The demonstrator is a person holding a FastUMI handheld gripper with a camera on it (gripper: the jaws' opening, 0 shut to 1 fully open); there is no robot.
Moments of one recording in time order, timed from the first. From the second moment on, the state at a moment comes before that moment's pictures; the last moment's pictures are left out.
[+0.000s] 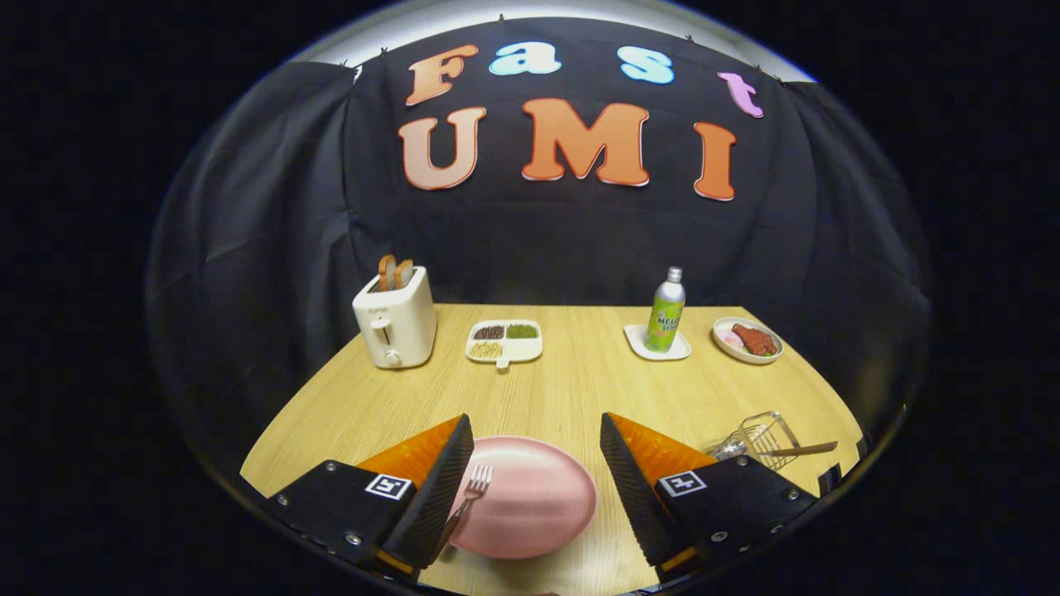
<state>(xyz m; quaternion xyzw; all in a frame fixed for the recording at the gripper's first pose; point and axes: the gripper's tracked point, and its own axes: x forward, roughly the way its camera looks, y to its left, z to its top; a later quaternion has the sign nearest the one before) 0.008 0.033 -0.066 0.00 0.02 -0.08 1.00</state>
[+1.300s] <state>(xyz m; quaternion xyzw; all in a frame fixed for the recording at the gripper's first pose) 0.051 0.092 -0.233 0.00 0.32 -0.03 0.95</state>
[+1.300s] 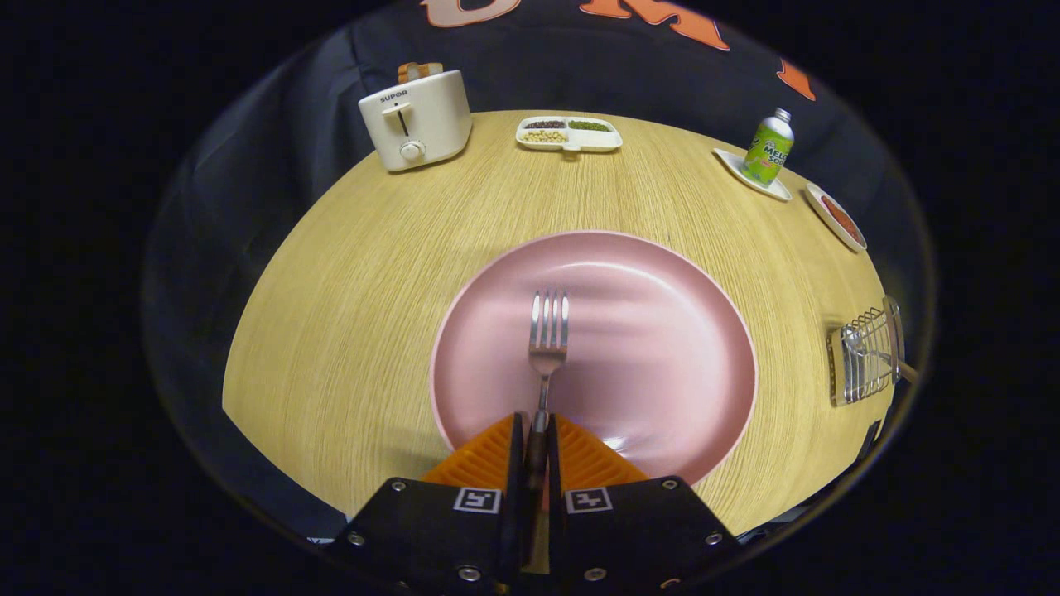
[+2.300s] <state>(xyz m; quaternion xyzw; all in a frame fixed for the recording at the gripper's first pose) 0.005 -0.007 -0.128 0.06 0.23 -0.04 0.97</state>
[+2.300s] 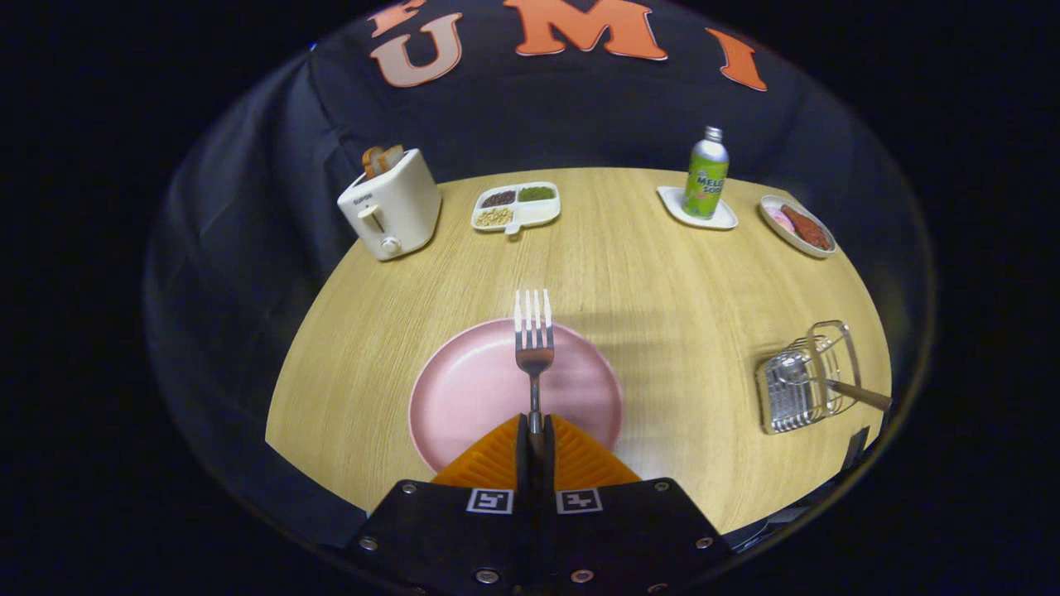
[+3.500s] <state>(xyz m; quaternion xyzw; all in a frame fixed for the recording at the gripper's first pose) -0.081 -0.212 -0.119 0.04 0.32 -0.13 0.94</state>
